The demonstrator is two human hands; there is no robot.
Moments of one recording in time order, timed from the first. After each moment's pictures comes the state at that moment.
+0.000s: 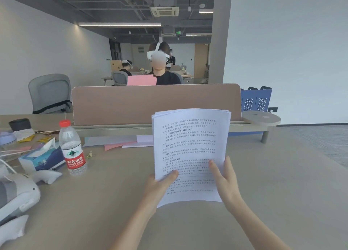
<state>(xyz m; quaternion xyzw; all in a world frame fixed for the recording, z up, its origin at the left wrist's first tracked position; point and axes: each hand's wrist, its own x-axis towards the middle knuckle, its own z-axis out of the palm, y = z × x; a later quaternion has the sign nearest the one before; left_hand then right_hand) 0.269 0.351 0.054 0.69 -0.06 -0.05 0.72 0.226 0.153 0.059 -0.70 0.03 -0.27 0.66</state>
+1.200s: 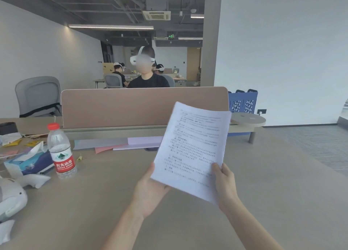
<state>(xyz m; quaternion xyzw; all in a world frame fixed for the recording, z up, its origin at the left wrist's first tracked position) 0.255 0.345 0.070 0.41 -0.12 -0.22 0.88 0.221 0.133 0.055 -0.63 0.17 -0.22 0.72</state>
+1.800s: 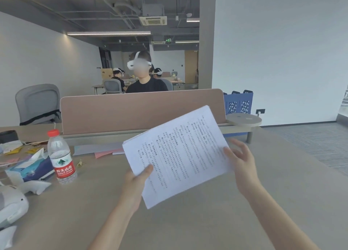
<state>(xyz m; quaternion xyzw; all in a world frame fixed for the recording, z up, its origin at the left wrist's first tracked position) 0.261 0.364 0.084 0.63 -0.05 0.00 0.78 0.203 0.081 0.106 -0.63 0.11 -0.30 0.71</state>
